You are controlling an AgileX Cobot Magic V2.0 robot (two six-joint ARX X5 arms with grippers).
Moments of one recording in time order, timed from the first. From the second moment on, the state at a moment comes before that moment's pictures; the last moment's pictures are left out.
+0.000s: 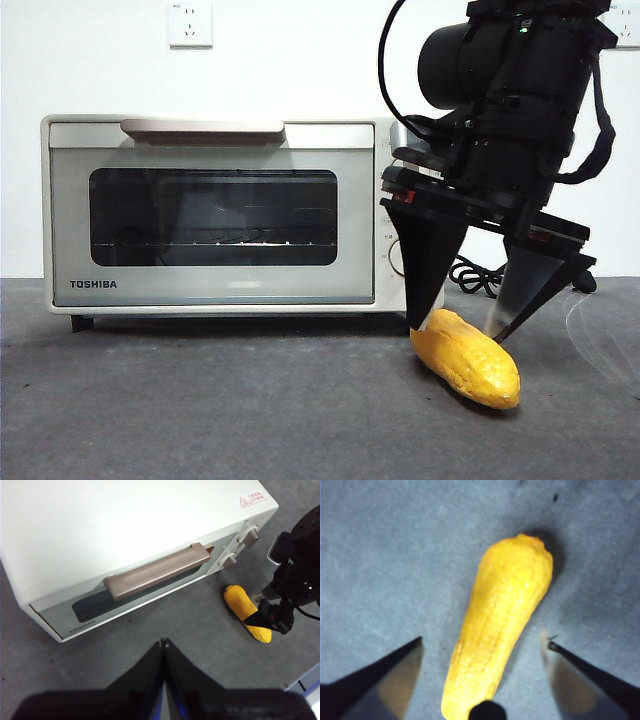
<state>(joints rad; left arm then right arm) -0.32 1.11 1.44 -1.10 0.21 -0.03 0.55 1.66 1.08 -0.71 -0.16 0.11</state>
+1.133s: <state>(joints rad) -0.33 1.12 1.44 -1.09 0.21 -0.01 0.65 1.71 1.11 -0.83 -0.12 0.11</state>
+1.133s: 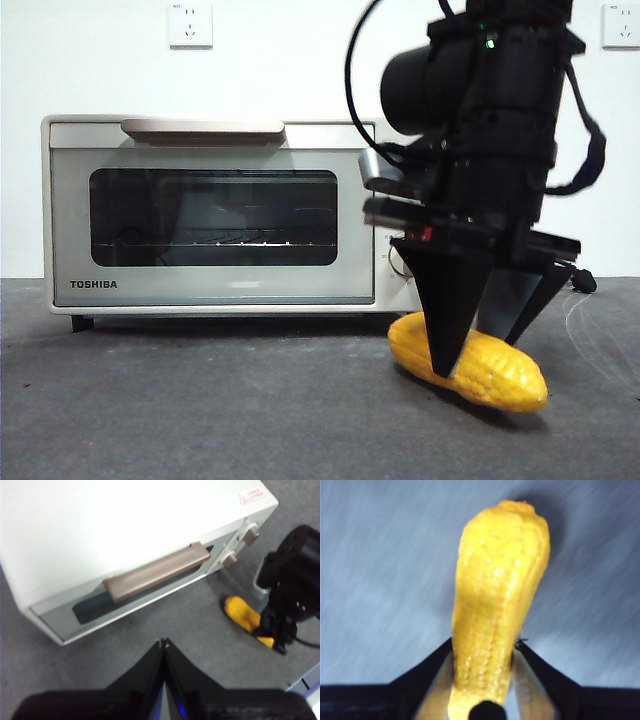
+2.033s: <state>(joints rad) -0.38 1.42 1.44 -0.82 0.21 0.00 0.83 1.19 1.23 -0.90 -0.12 0.15</state>
